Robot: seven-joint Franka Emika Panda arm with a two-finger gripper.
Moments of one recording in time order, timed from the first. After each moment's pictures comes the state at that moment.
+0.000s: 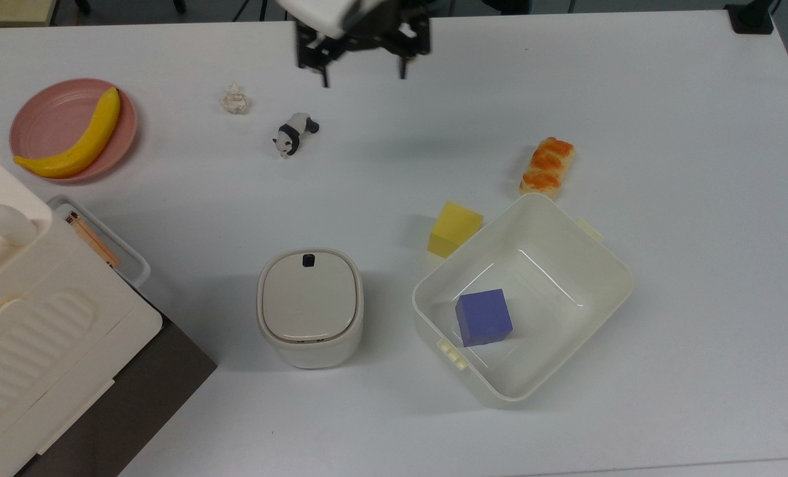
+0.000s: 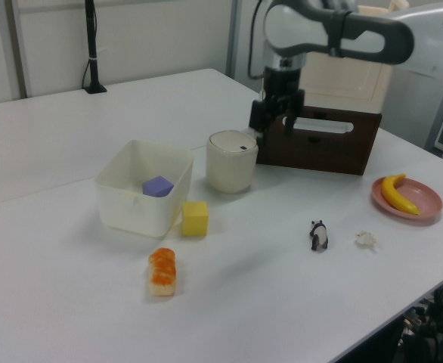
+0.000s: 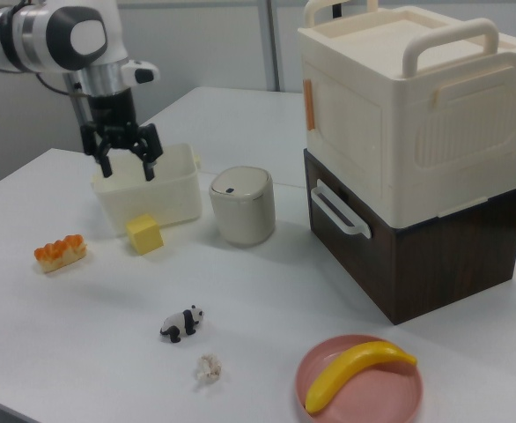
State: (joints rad) arm 0.15 0.15 -0.02 -1.55 -0.03 1.62 -0.05
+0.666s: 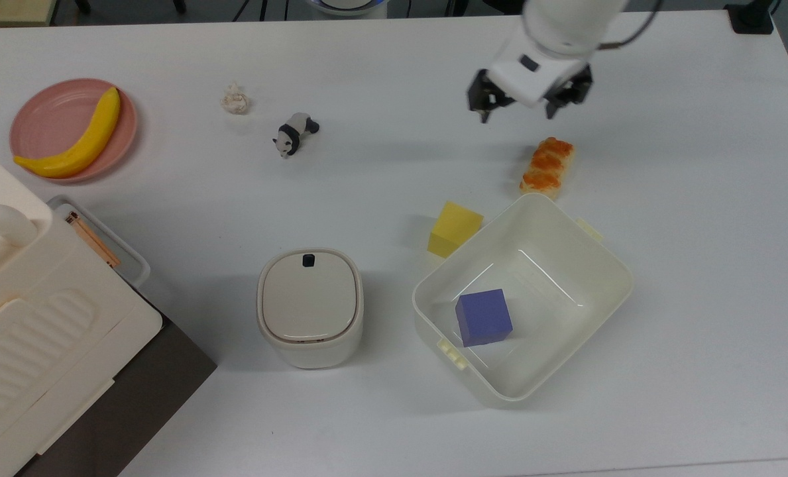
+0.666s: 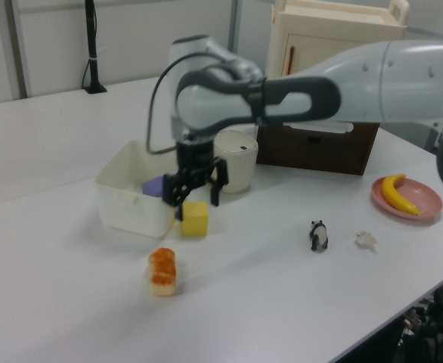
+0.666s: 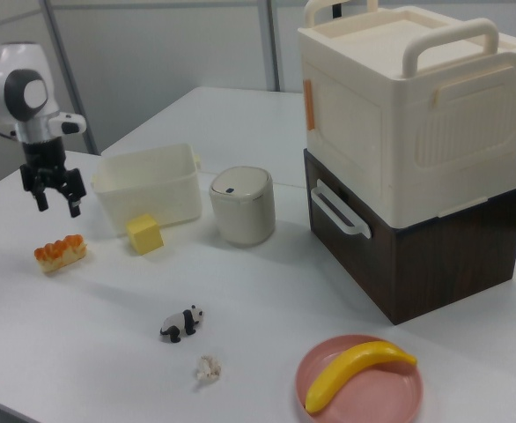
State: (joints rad) arm 0.47 0.33 -0.02 -1.56 0.03 1.75 0.36
